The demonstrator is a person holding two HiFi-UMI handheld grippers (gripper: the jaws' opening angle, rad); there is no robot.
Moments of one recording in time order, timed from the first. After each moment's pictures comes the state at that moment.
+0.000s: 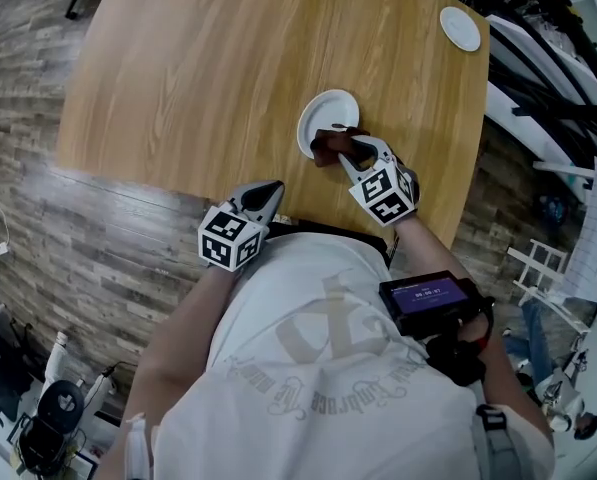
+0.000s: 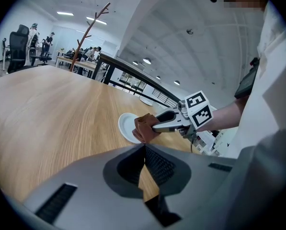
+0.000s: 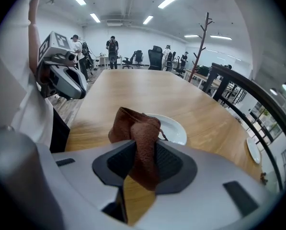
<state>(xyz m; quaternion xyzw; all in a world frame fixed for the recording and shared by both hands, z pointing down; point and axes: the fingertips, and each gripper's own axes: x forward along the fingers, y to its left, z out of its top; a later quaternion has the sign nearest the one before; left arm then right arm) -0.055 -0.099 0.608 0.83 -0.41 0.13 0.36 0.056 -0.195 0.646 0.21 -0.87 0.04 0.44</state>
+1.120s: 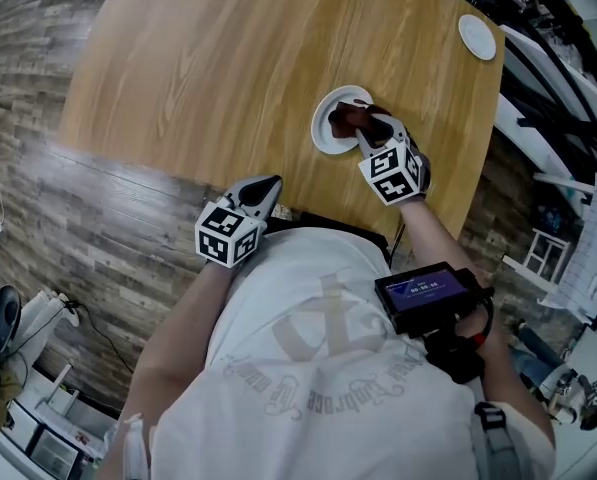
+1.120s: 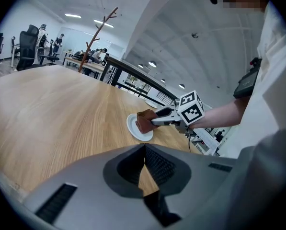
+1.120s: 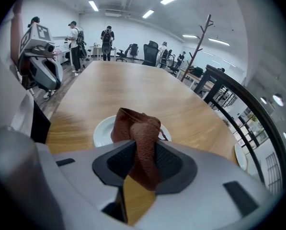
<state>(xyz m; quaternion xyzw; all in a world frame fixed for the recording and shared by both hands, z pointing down) -0.080 -0.089 0.611 0.81 -0.44 0.12 0.37 0.057 -0.246 0.651 0.25 -0.84 0.00 0.48</state>
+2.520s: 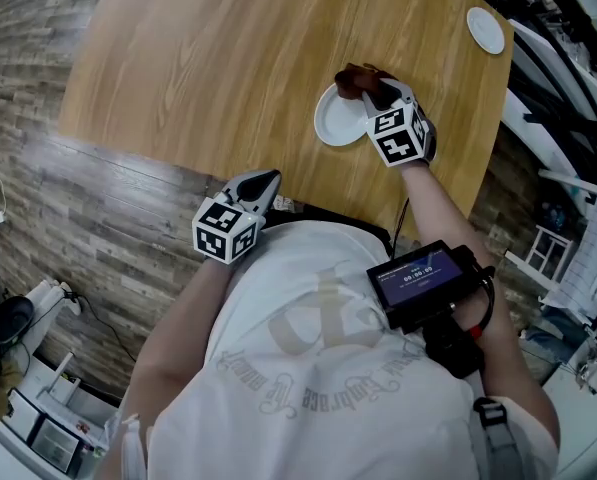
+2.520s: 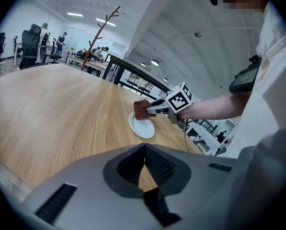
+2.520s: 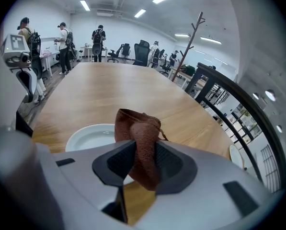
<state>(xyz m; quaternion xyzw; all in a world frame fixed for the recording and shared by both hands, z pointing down) -0.080 -0.079 0.608 0.80 -0.44 0.12 0.38 0.048 -0.304 0.636 0.30 -0.83 0.01 0.47</state>
